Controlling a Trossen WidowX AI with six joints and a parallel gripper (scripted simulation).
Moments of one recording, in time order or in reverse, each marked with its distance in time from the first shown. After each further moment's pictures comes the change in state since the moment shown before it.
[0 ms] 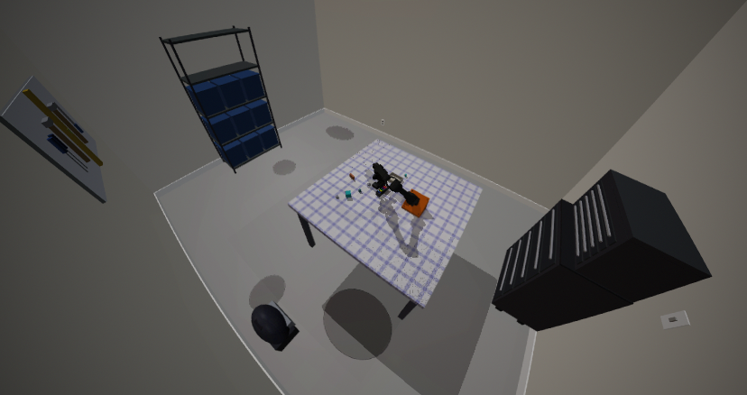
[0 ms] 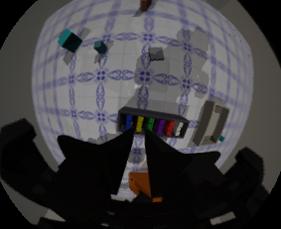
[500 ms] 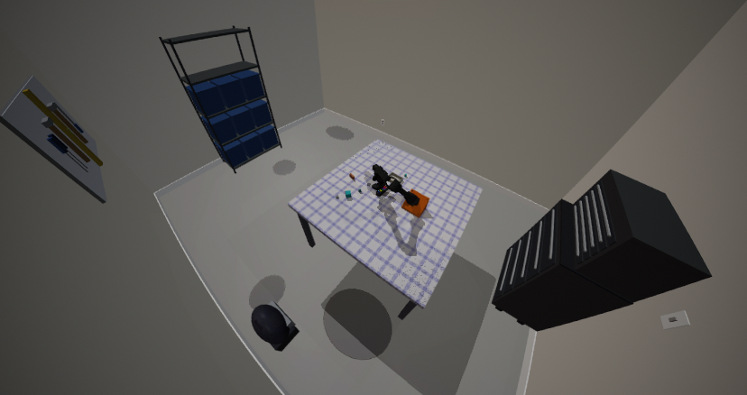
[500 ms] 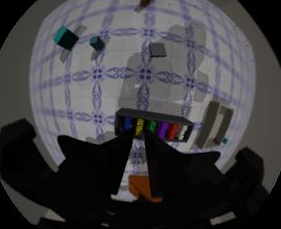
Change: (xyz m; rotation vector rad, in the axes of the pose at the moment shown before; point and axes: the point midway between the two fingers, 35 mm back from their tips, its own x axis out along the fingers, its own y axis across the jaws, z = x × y) arm 0.015 0.000 0.000 0.000 0.000 0.001
